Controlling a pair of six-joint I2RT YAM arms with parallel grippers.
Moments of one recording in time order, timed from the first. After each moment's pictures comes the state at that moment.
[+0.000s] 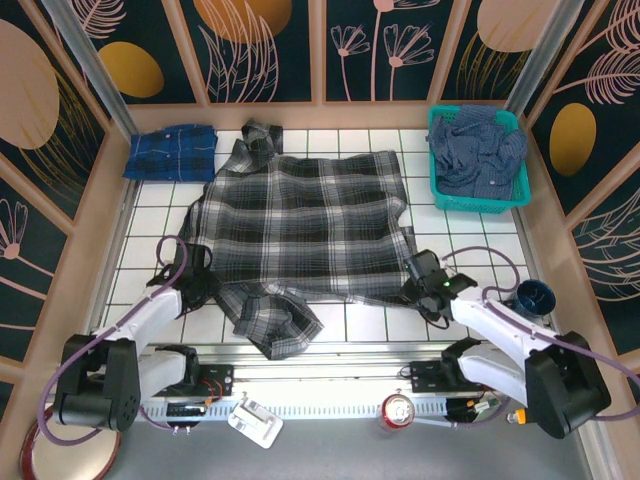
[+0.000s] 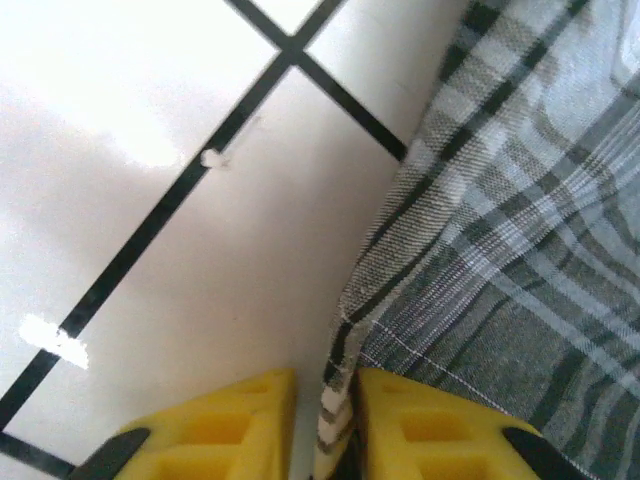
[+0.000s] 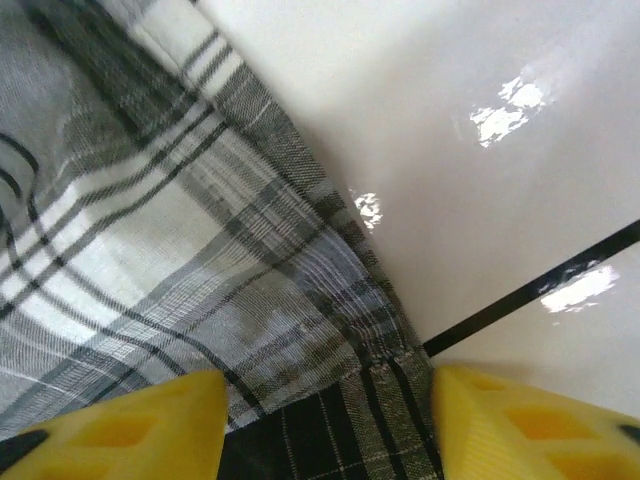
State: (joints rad) left arm -0.12 1.13 0.41 -0.40 -0.05 -0.85; right arm 0.50 1.02 0.41 -0.60 0.16 1.10
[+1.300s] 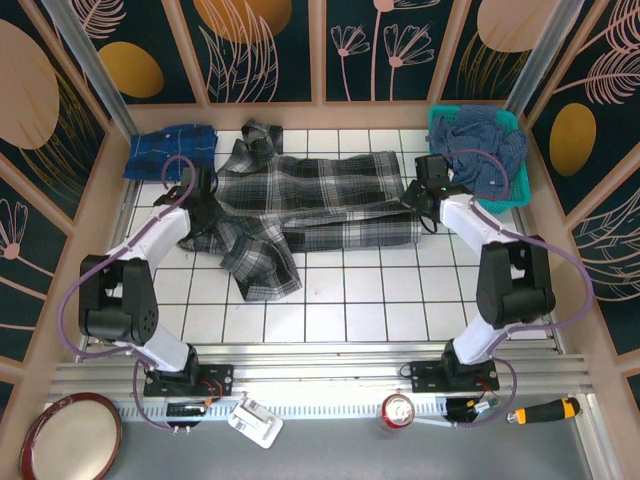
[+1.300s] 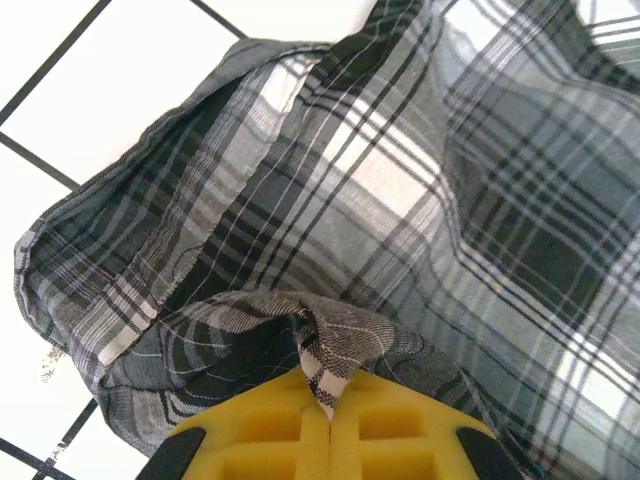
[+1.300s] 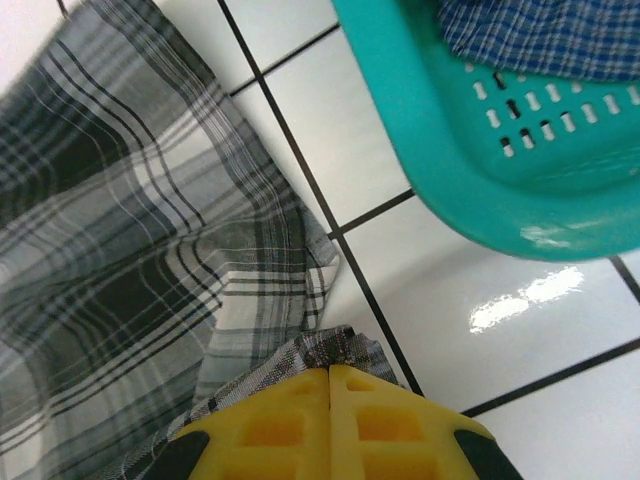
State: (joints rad) left arm -0.12 1.59 1.08 -0.54 -0.18 -0.76; right arm 0.21 1.67 1.14 -0.41 0.14 0.64
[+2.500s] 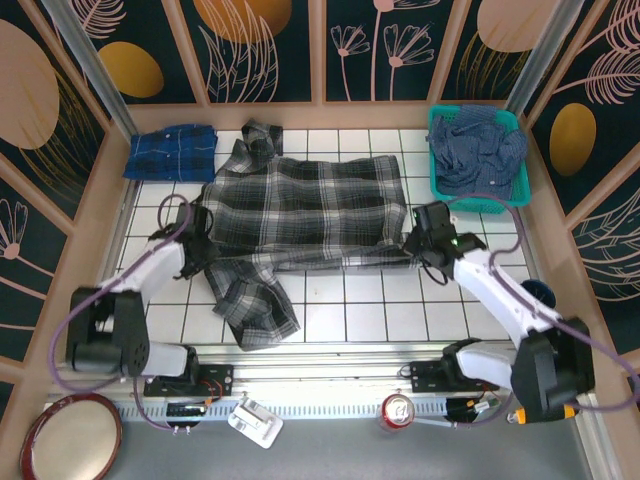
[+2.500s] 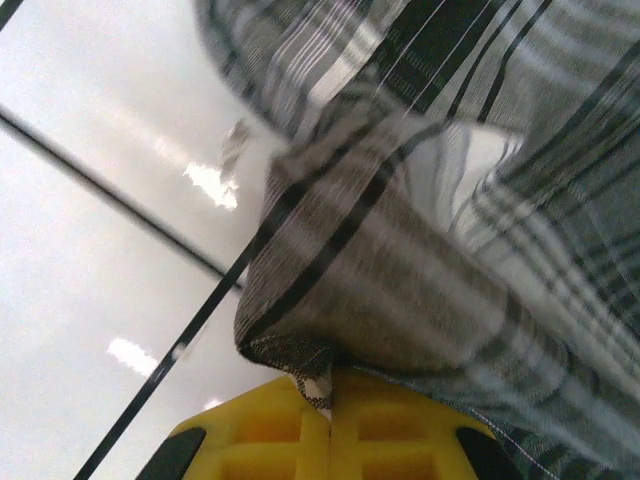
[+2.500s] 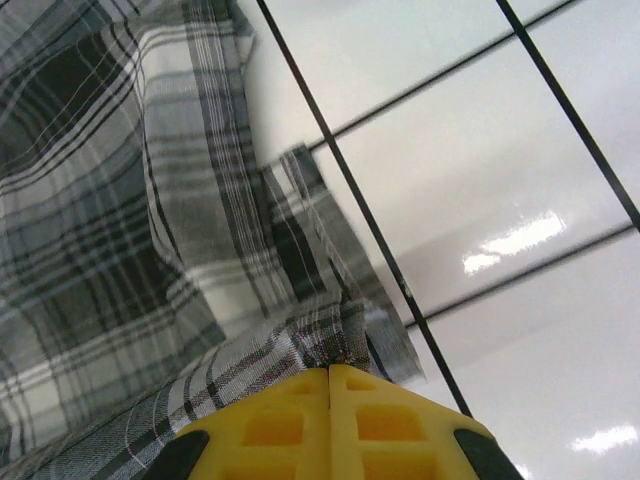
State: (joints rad) left arm -0.10 1.43 0.80 -0.58 -0.17 -0.76; right arm 0.36 1.22 0.81 -0.60 0.20 0.77
